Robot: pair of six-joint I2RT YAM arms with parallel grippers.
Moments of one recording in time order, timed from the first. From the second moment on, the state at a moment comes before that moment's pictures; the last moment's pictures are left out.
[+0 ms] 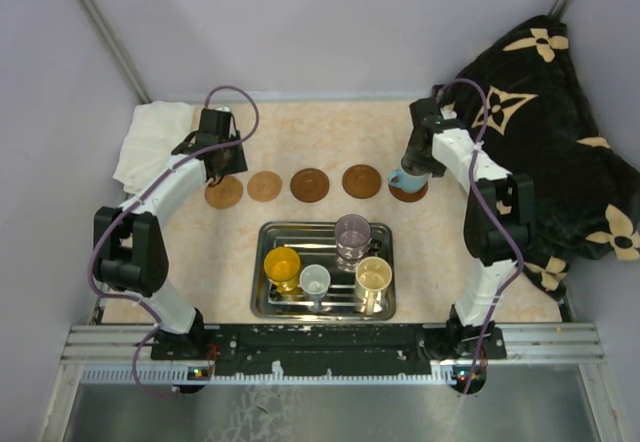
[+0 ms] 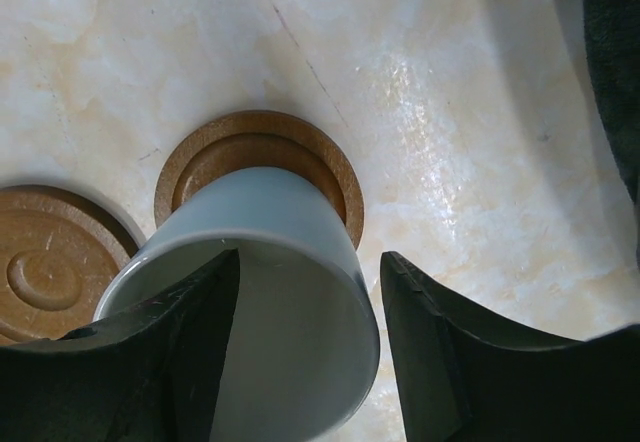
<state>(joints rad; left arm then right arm) -0.23 1.66 1.27 -0.43 -0.15 -0.32 0.19 1.87 1.49 -0.73 0.30 0.51</state>
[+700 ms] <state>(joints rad) -0.23 1.69 1.29 -0.43 -0.13 -0.32 0.27 1.76 1.51 -0.72 0.44 0.46</state>
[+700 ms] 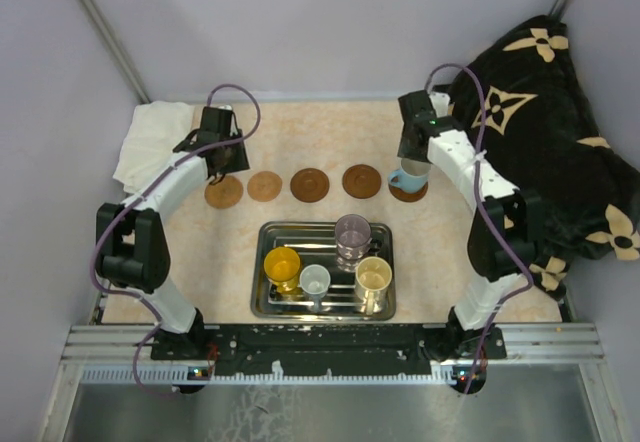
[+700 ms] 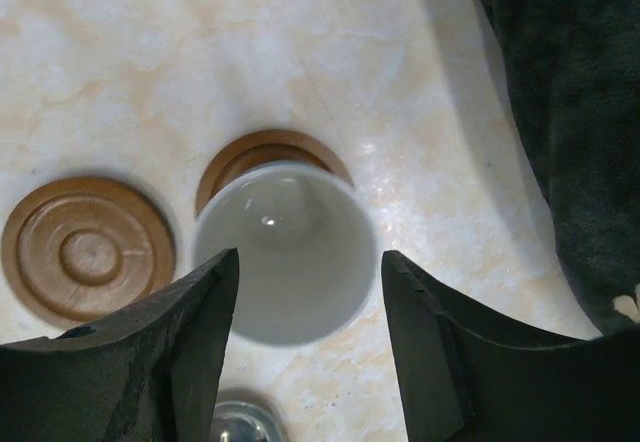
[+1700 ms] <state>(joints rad) -0.25 1.68 1.27 -0.39 -0.03 -0.32 0.56 1.52 1.30 -0.69 0.07 0.27</state>
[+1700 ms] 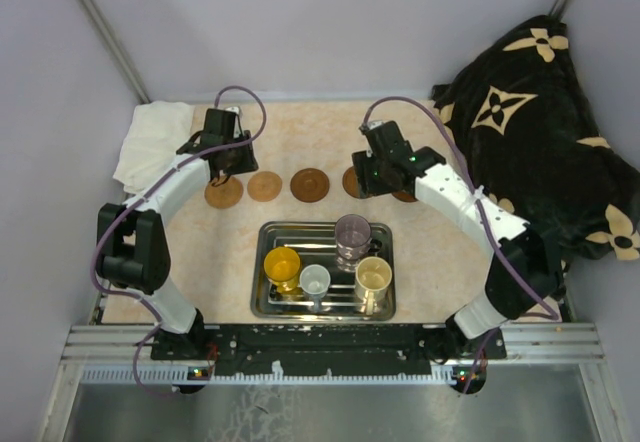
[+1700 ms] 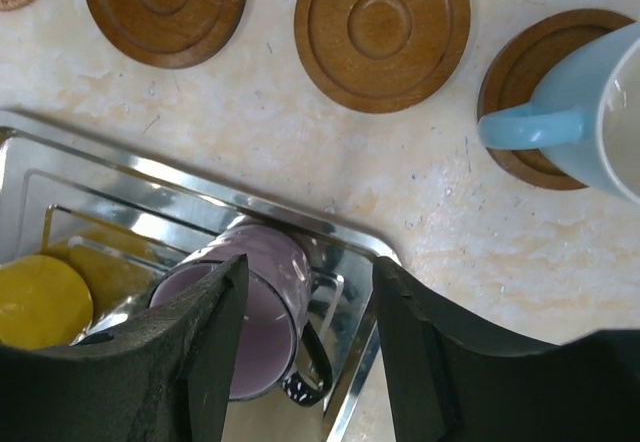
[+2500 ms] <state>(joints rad) -0.25 1.68 1.27 -0.38 -0.03 -0.32 0.59 1.58 1.30 -0.75 -0.01 0.20</state>
